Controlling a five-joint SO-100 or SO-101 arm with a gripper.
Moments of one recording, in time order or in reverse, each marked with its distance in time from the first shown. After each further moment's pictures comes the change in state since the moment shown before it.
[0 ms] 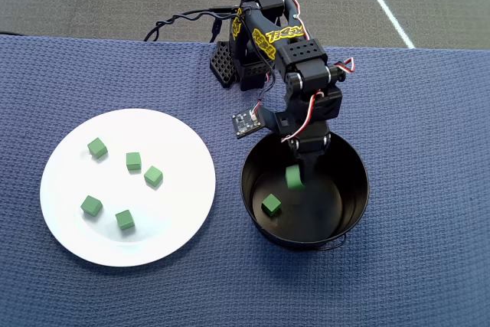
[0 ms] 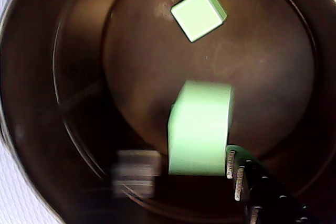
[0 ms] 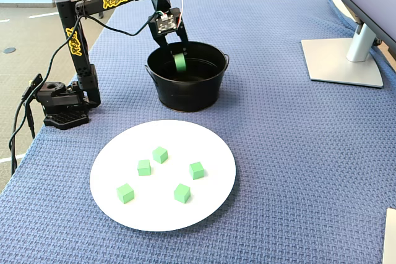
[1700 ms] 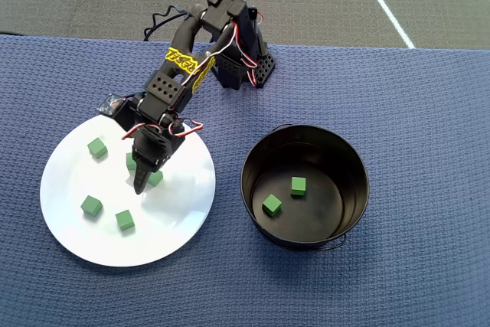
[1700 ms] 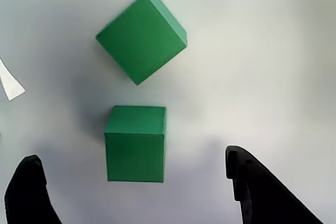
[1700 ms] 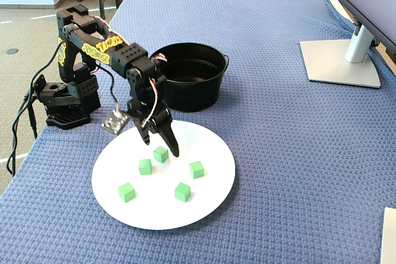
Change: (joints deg) arm 52.6 -17.7 13.0 -15.6 -8.8
